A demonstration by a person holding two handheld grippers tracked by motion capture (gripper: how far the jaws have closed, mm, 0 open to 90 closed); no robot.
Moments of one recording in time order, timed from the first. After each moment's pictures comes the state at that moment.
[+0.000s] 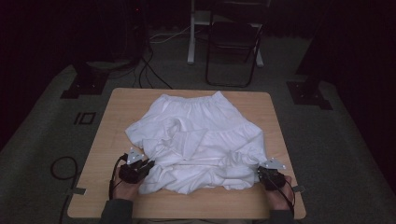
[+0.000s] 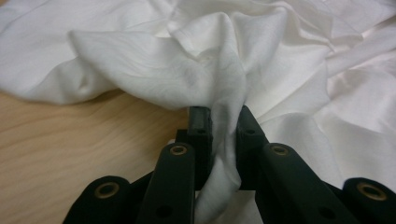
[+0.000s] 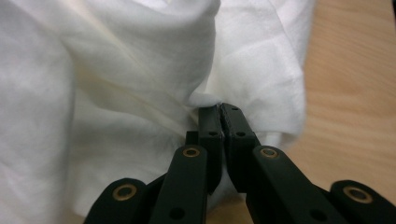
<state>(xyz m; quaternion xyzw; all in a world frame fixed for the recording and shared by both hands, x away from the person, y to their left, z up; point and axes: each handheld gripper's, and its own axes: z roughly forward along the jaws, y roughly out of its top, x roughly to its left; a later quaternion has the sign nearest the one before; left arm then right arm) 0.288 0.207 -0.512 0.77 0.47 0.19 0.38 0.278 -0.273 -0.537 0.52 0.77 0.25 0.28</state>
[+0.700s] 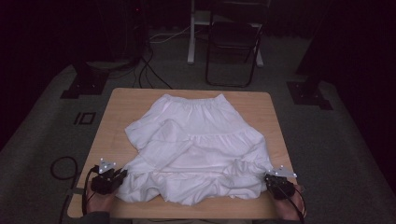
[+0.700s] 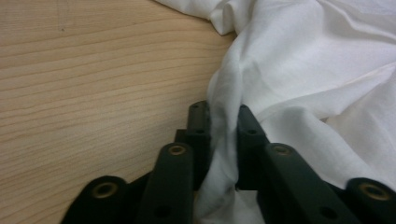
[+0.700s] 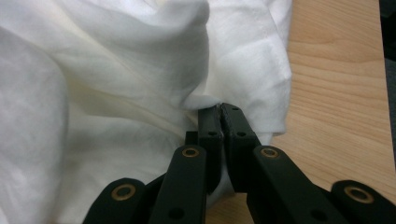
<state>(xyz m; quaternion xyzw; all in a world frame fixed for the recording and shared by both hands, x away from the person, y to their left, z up) 0.261 0.278 -0.528 0.74 0.55 0.20 0.33 0.253 -0.291 -0.535 0.53 0.76 0.25 0.27</state>
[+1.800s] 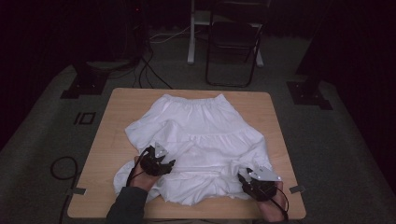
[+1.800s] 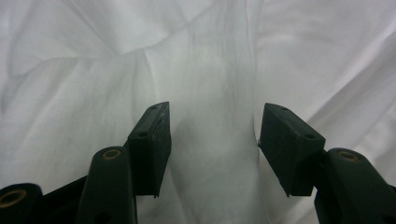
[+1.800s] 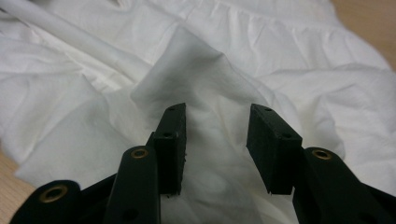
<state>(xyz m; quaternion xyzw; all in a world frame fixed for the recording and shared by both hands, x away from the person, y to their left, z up) 0.326 0.141 -0.520 0.84 0.39 0.20 0.31 0.241 -0.226 -0.505 0.42 0.79 0.36 0.26</state>
